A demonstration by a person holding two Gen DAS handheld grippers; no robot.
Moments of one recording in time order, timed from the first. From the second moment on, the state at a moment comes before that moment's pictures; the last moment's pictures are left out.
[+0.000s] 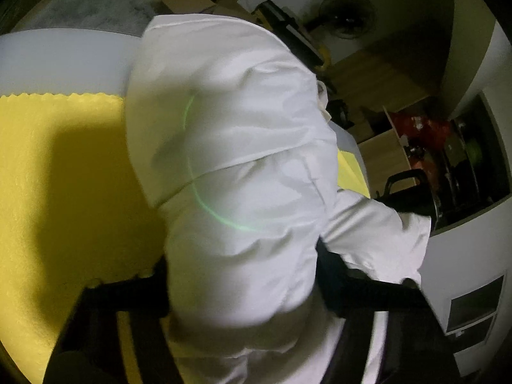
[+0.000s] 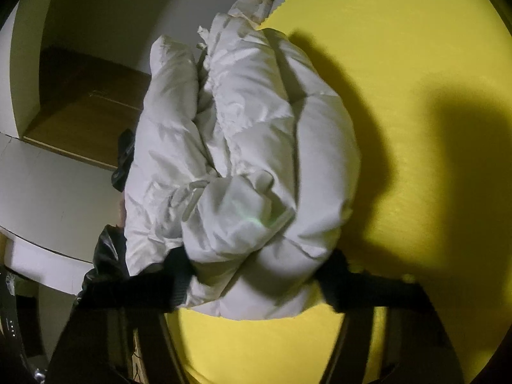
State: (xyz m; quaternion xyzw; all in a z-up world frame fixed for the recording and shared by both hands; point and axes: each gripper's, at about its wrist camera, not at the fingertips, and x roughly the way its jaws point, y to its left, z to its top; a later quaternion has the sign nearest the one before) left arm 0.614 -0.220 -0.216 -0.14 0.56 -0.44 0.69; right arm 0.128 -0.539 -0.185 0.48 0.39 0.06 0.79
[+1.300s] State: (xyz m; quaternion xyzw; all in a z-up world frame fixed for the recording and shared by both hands) left arm 0.551 -0.082 -0.048 -0.09 0.48 -0.36 0.80; right arm 0.131 -0.446 -0.091 0.42 0.33 0.18 0.83
